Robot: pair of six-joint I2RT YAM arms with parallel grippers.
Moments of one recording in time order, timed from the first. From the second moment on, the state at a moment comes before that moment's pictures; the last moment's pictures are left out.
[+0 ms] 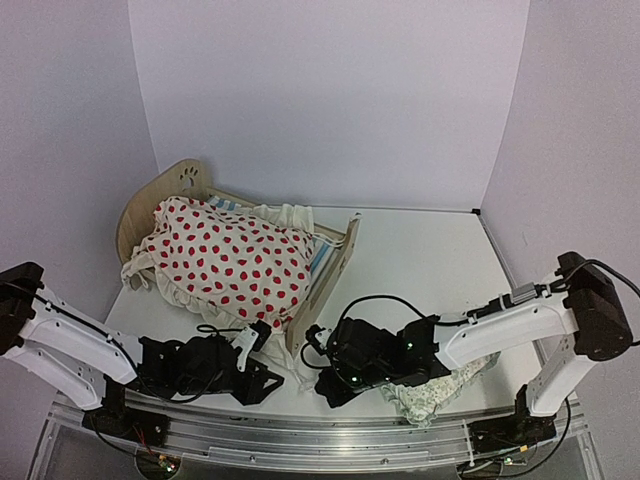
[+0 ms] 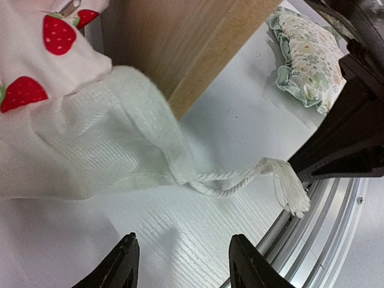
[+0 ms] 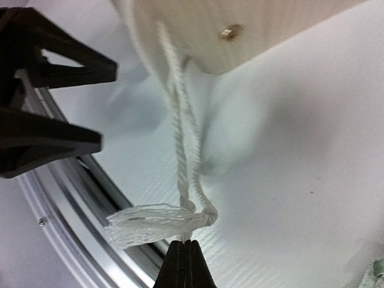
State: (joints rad) left arm -1.31 1.33 0.37 0.30 -0.20 -0.60; right arm 1.31 1.70 0.94 -0.20 0.02 0.68
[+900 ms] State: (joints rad) left arm -1.31 1.27 0.39 0.29 -0.37 -0.64; right arm 1.30 1.90 1.07 -0.19 0.32 0.58
